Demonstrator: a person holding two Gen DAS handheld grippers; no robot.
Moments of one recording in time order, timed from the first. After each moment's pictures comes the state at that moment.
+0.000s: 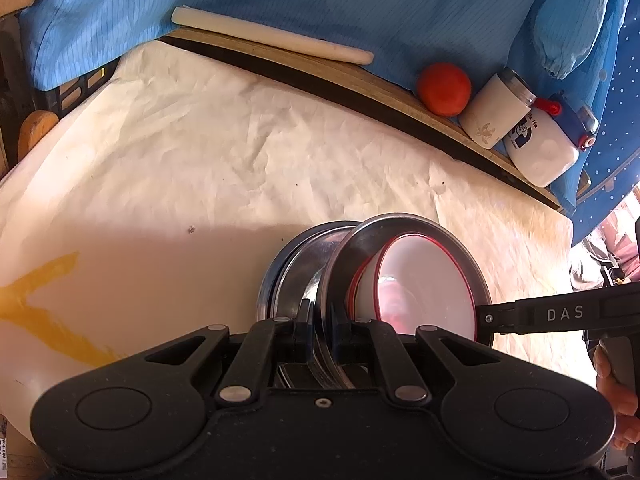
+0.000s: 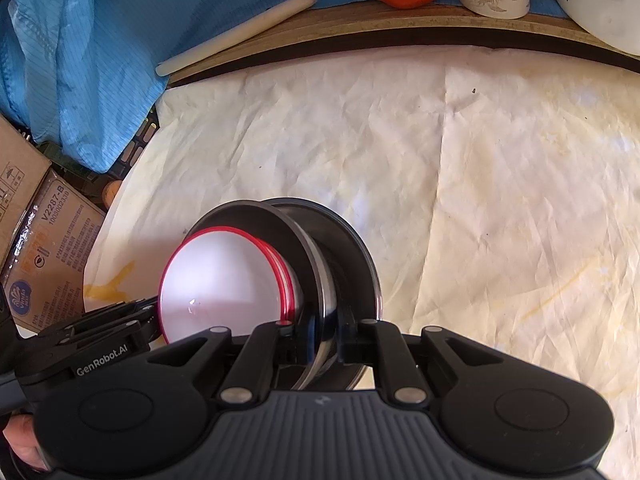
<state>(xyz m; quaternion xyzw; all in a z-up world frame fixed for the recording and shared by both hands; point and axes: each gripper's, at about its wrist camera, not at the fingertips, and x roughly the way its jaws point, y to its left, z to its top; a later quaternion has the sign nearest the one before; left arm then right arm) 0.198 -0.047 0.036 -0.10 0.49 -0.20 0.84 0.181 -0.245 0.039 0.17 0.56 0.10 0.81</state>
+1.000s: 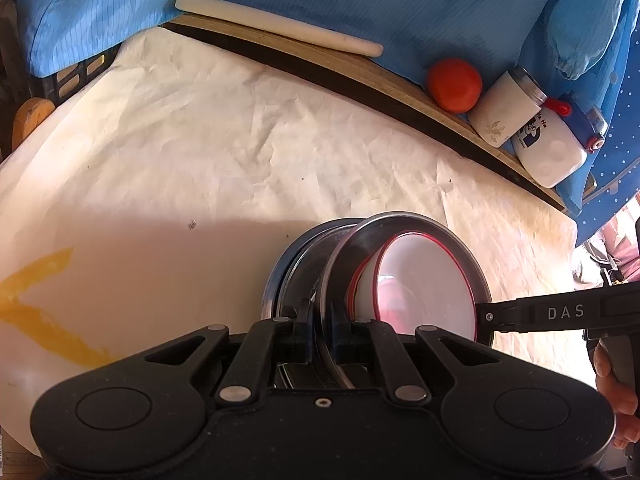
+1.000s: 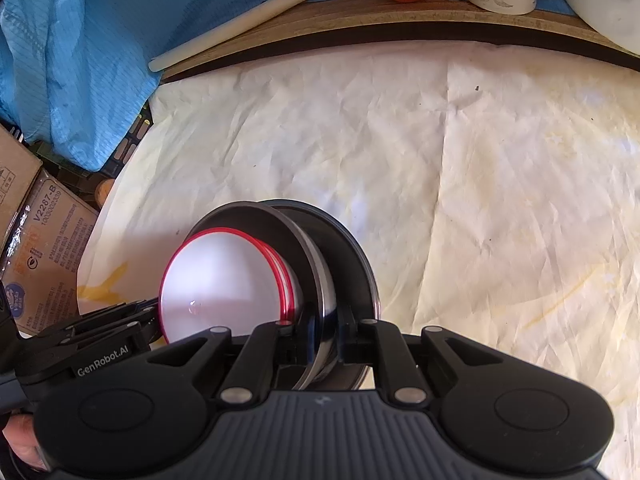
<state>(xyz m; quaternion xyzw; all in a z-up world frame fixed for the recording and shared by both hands) 0.207 -0.047 0.029 -0.11 0.50 -0.19 0.84 0.189 -0.242 0.036 0.17 0.56 0.10 0.80</state>
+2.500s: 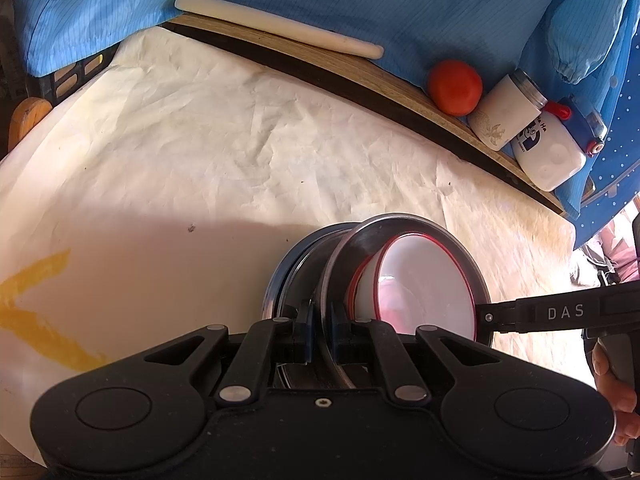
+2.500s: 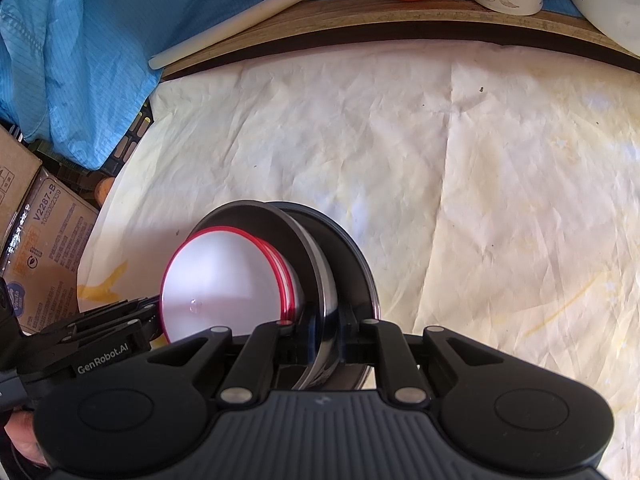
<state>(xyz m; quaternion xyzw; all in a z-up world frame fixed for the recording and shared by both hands) 0.211 -0.046 0.029 -0.11 0.50 -0.19 0.83 0.190 -0.241 0.036 0.17 0.57 0.10 0.80</state>
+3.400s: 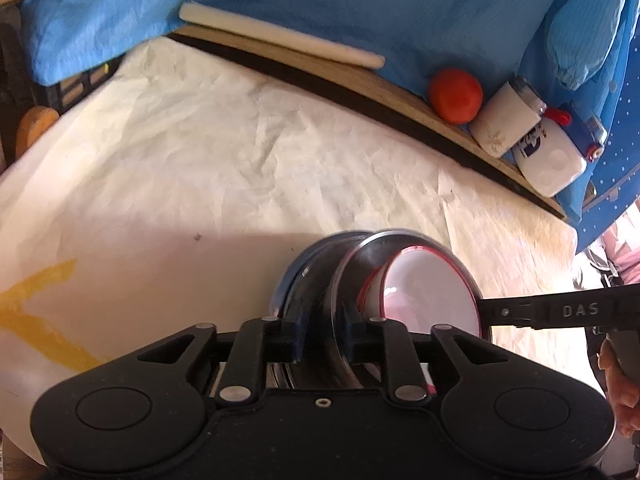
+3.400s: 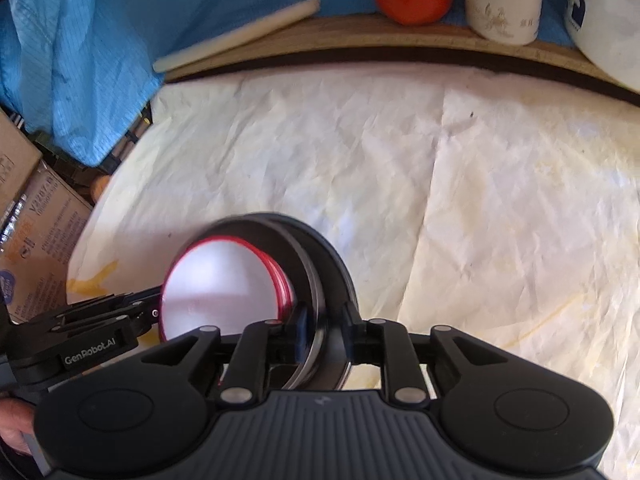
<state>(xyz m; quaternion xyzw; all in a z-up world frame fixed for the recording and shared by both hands) 0.209 -0.042 0.035 -0.11 0.49 -0.19 0.85 0.187 -0.250 0.048 0.14 0.54 0.09 0.82</state>
